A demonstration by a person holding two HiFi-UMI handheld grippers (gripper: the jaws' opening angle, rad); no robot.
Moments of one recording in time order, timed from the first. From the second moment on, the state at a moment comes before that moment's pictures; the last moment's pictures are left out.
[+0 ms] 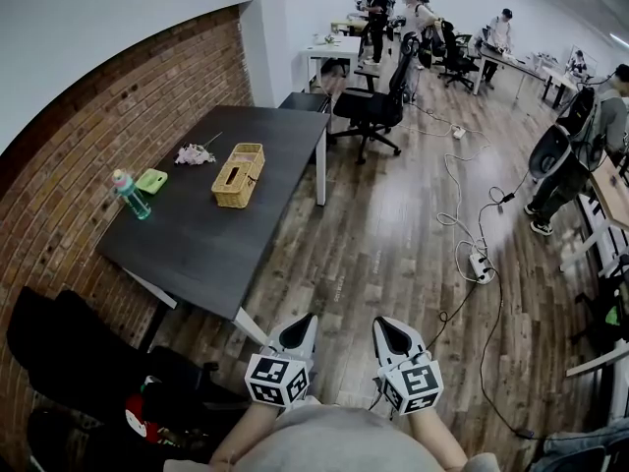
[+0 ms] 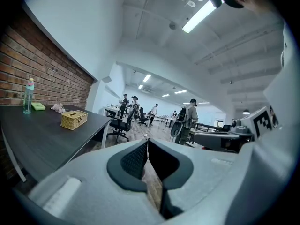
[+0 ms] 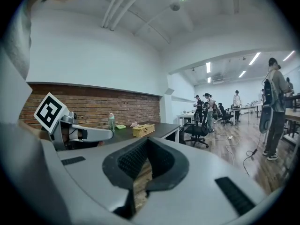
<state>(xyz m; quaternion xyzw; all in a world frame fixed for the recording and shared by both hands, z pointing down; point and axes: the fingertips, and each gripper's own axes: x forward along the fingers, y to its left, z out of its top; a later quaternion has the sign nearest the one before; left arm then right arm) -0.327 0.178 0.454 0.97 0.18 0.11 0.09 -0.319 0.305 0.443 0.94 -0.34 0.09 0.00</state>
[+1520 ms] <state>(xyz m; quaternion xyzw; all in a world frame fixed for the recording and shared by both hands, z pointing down) -0.193 0.131 0.468 0.97 0.18 0.13 0.08 -0.165 0.262 0.468 0.92 -0.37 0.14 -0.02</state>
